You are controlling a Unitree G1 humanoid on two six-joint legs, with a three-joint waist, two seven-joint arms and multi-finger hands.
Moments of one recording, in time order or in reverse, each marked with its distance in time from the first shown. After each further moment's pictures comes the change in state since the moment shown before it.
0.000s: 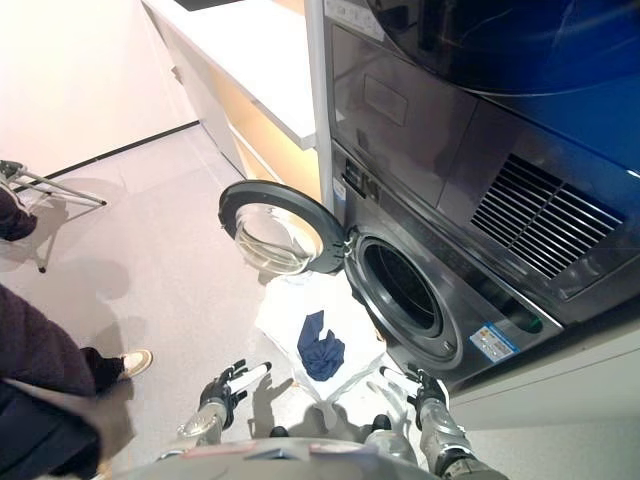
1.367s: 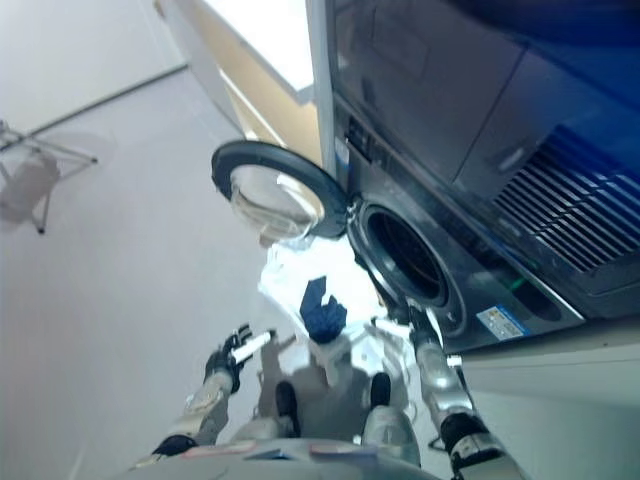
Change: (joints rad) left arm -0.040 -0.006 -0.012 -0.251 -0.018 -0.058 0.037; right arm -0.130 -0.141 0.170 -0.394 -0.261 -0.017 -0.055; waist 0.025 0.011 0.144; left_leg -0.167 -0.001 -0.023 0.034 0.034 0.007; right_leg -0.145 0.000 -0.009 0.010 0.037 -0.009
